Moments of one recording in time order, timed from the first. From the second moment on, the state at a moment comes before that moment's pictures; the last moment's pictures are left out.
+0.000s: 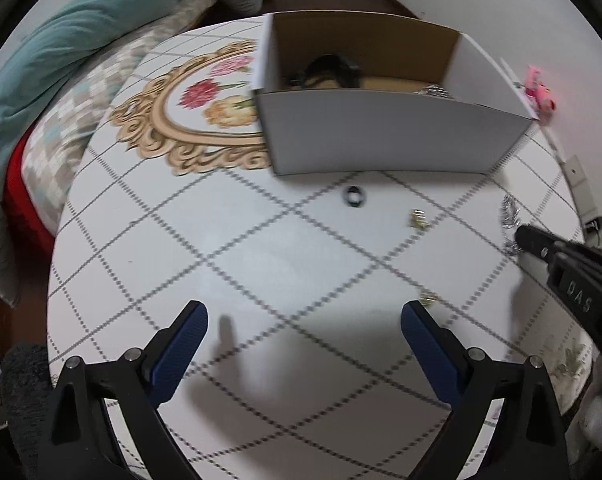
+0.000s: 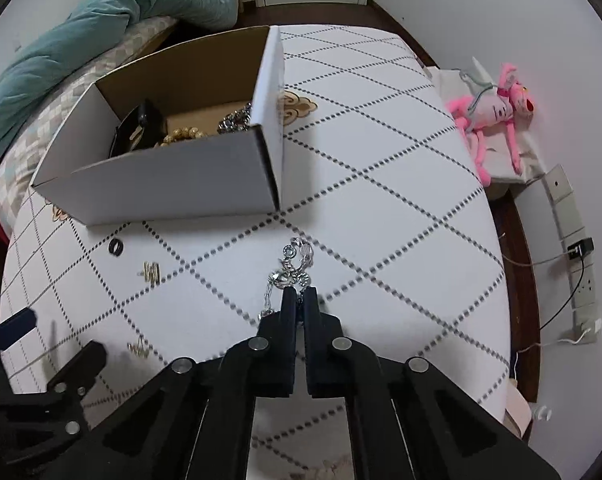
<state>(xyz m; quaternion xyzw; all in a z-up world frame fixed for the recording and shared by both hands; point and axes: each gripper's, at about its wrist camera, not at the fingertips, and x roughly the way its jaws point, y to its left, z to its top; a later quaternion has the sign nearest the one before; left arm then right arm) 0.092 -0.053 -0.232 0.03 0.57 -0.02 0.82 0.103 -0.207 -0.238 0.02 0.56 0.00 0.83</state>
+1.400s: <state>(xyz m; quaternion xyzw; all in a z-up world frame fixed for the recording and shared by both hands) 0.091 -0.078 -0.213 0.00 0.57 -0.10 0.82 0.061 -0.250 -0.206 0.15 0.55 0.03 0.82</state>
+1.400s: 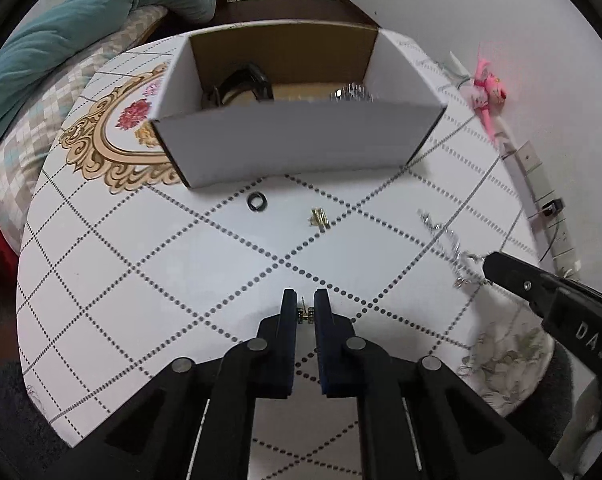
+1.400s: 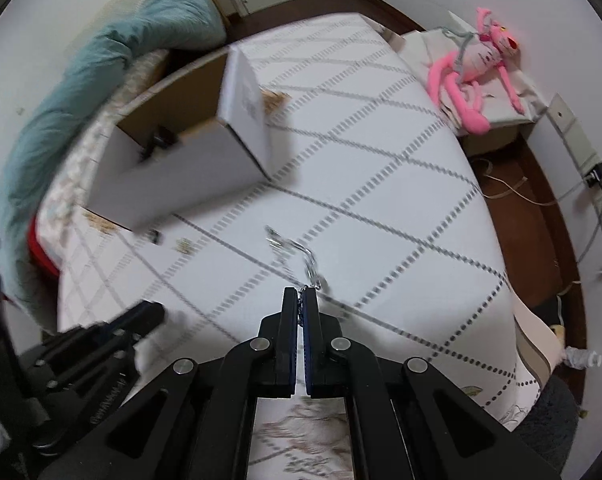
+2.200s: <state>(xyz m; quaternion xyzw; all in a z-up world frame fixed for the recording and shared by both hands) 0.229 -0.037 -0.115 -0.05 0.53 -0.12 0.84 0.210 -0.201 -0.082 0.13 0.50 0.14 0.84</state>
